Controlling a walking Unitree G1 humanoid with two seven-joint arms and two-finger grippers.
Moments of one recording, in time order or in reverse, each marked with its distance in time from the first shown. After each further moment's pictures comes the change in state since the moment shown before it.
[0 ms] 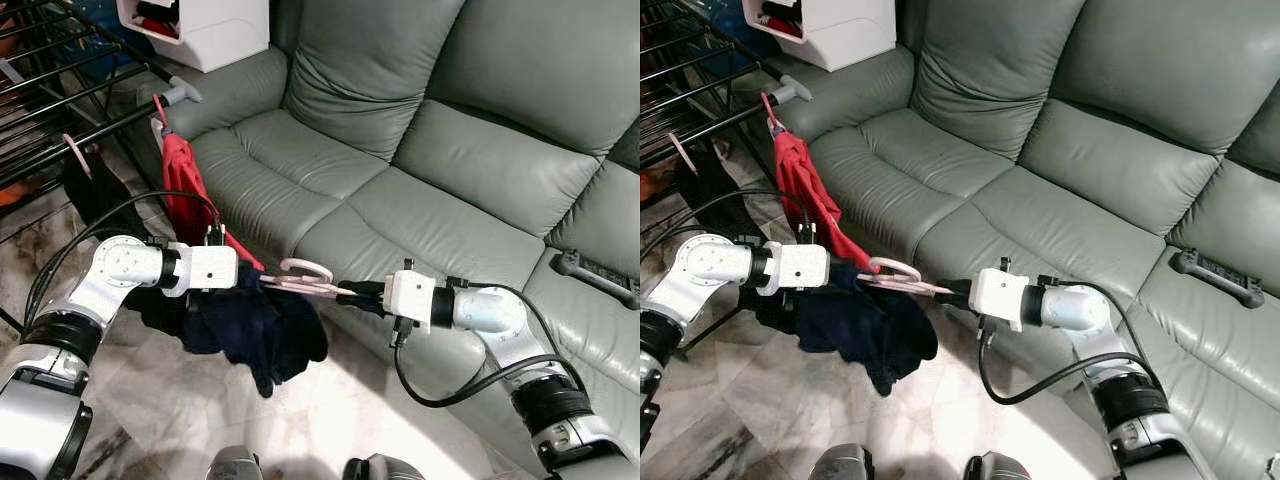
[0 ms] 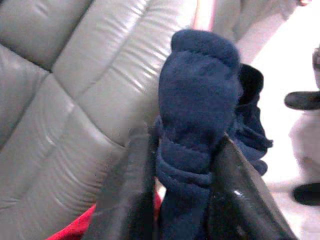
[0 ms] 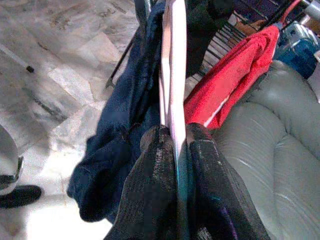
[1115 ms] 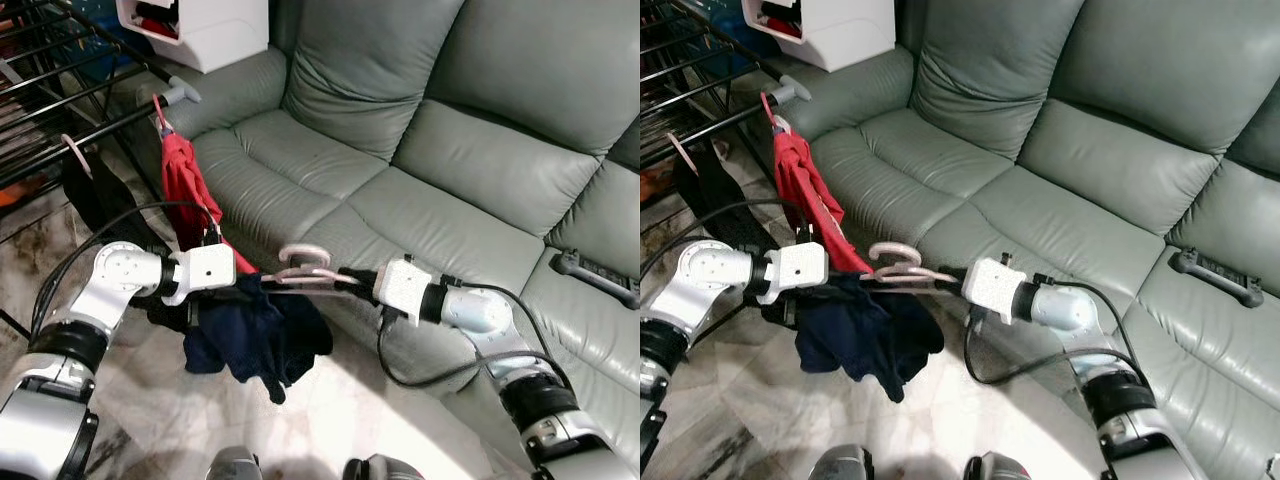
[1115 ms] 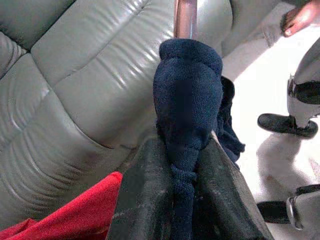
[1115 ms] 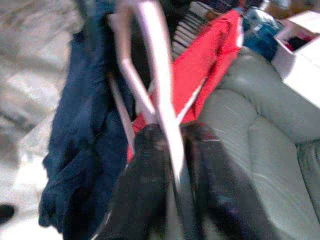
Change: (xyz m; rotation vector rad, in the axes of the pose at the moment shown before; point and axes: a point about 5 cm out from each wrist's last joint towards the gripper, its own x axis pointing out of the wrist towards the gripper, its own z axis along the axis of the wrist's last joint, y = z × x) left arm 0.006 -0.011 -0.008 -0.188 -0.037 0.004; right arm 0.013 -0.009 -0.004 0.074 0.016 -0.183
